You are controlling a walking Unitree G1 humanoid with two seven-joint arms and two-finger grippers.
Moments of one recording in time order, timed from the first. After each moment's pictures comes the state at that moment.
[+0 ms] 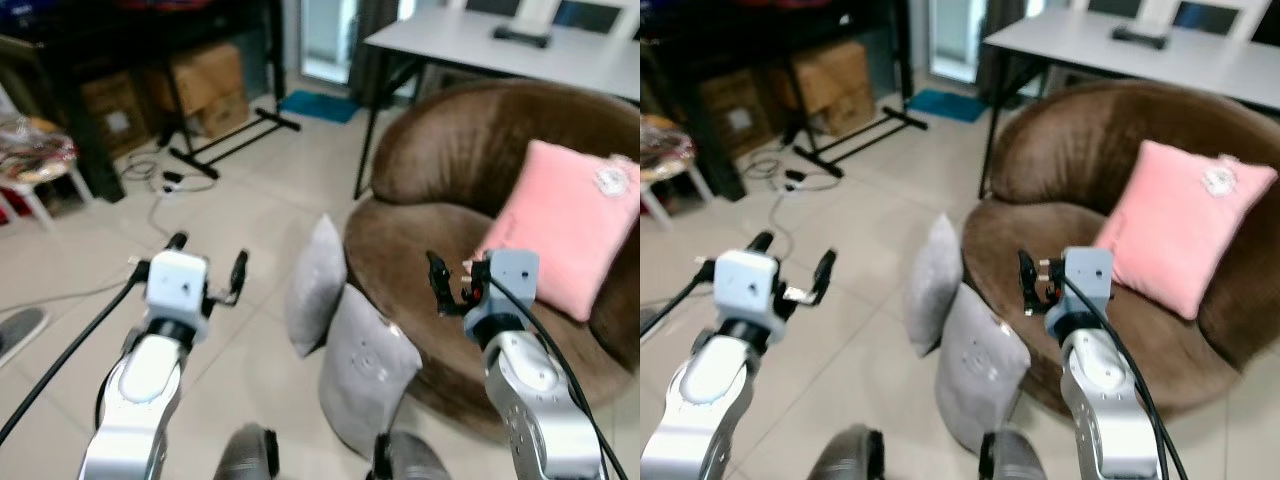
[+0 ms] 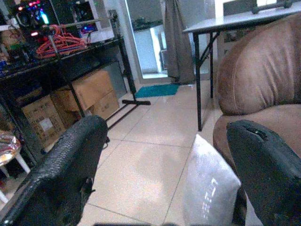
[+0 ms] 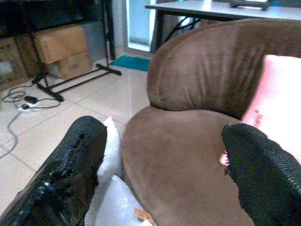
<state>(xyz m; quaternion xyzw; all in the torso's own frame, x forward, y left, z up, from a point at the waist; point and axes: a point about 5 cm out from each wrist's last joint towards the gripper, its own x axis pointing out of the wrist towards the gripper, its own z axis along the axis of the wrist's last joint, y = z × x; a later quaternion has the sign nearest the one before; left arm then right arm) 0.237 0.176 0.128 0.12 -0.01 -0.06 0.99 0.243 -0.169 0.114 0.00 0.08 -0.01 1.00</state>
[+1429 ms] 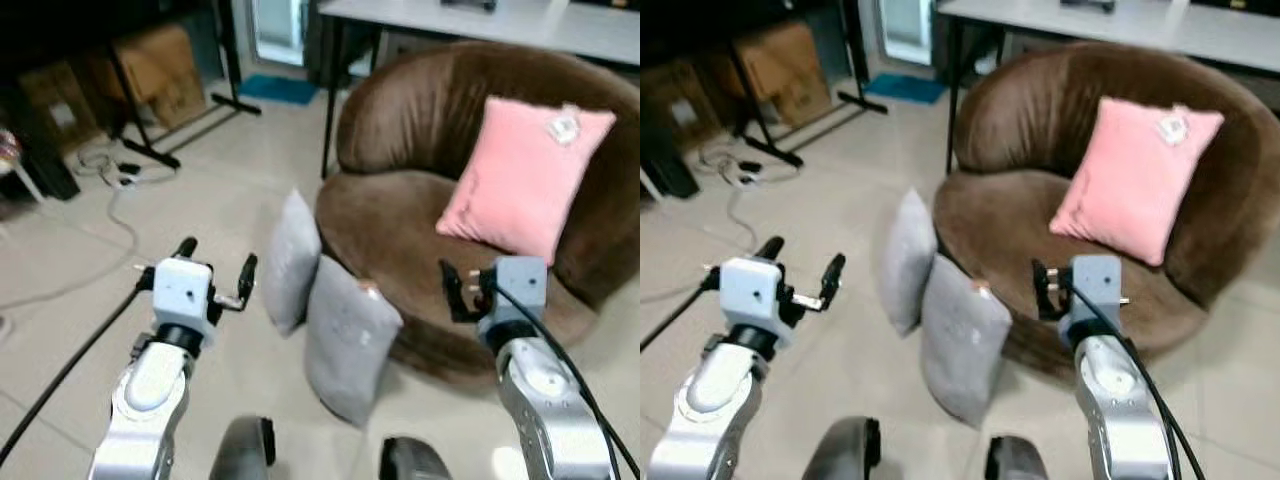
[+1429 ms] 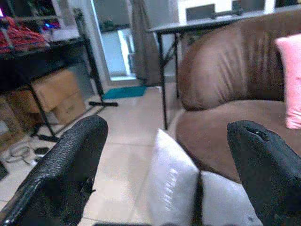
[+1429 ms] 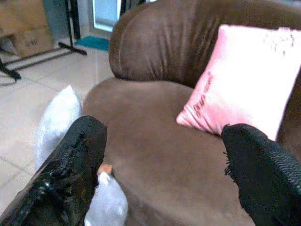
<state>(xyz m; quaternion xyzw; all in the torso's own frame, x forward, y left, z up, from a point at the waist) 0.232 0.171 0.127 0.09 -0.02 -0.07 0.99 0.245 -0.177 0.108 -0.04 0.09 -0.01 1.00</state>
